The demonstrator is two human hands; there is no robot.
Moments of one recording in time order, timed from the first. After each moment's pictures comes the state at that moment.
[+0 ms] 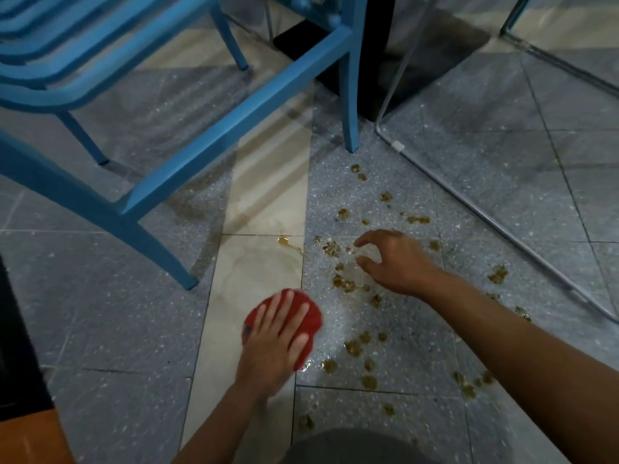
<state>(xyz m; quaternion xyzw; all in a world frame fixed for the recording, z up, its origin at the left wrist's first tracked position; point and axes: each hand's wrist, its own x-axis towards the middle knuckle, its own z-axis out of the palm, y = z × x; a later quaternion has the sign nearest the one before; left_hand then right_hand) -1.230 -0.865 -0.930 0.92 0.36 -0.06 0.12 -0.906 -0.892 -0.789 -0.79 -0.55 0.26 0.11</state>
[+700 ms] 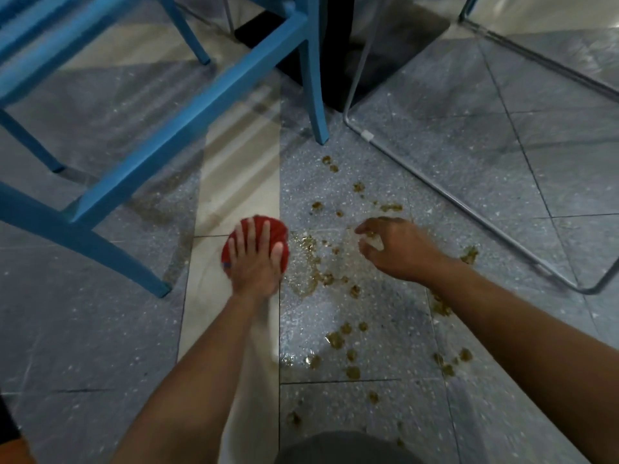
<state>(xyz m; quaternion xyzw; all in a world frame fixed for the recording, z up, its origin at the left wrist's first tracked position) -1.114 -0.756 -0.909 0.87 0.48 -0.04 0.12 -0.877 -0.916 -0.783 -0.82 -0.51 0.24 0.09</state>
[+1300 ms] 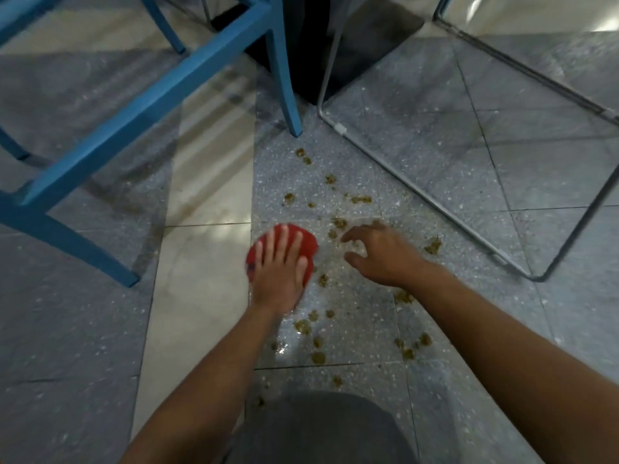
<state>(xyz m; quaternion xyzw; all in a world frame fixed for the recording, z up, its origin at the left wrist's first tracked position) -1.067 -0.848 -0.915 0.91 0.39 -0.05 0.13 -0.869 -0.959 -0.783 -0.81 -0.52 0.27 0.04</state>
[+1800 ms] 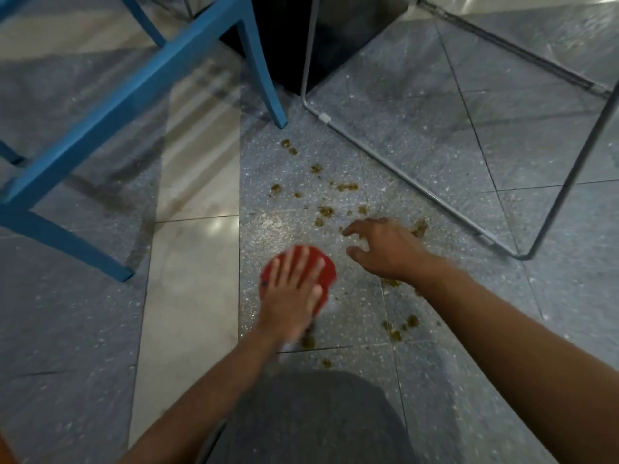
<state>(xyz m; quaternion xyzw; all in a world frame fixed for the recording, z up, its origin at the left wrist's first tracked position) -1.085 -0.917 -0.931 0.96 0.27 -0.06 0.10 -0.851 -0.997 -0.784 -0.81 -0.53 0.26 0.05</state>
